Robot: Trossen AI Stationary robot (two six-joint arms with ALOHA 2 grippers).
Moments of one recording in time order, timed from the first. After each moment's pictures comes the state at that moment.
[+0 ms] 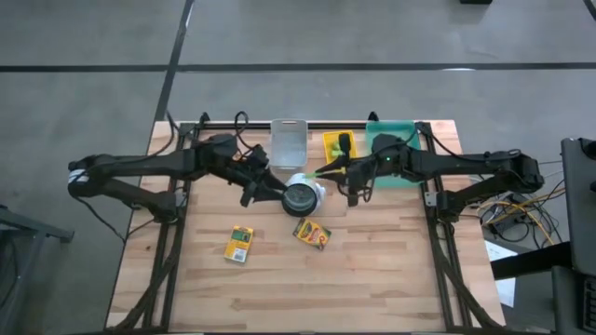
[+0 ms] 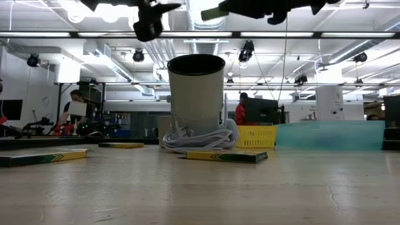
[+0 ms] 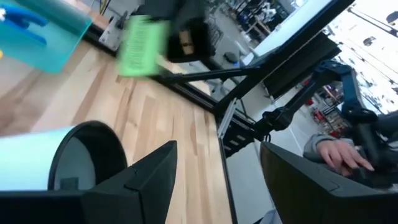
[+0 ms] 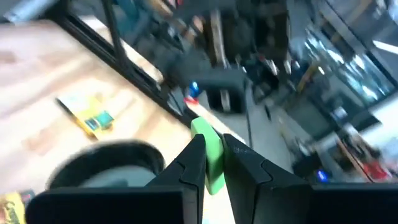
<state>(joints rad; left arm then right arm) 0.16 1.14 0.93 0.00 0.47 -0.59 -0.14 1.26 0.93 0.15 -0.21 -0.71</state>
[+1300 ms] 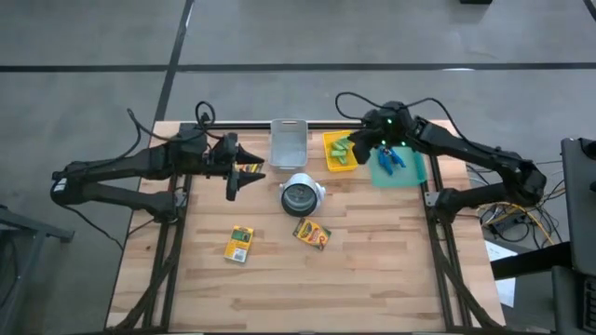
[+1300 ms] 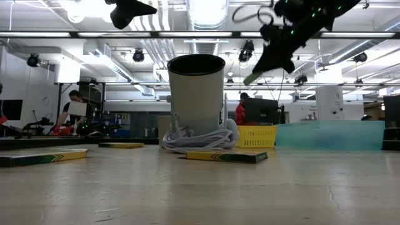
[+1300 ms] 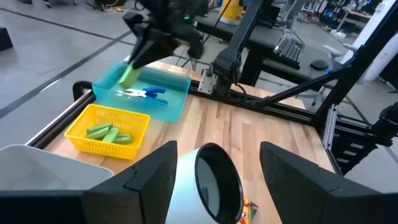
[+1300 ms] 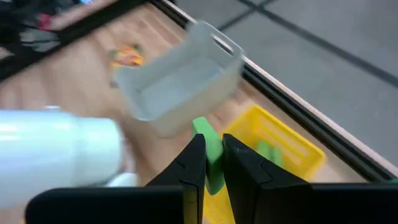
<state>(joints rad) 0.16 0.89 0.93 -0.26 0.08 -0.20 -0.59 1.20 0.93 -0.34 -0.11 0.18</state>
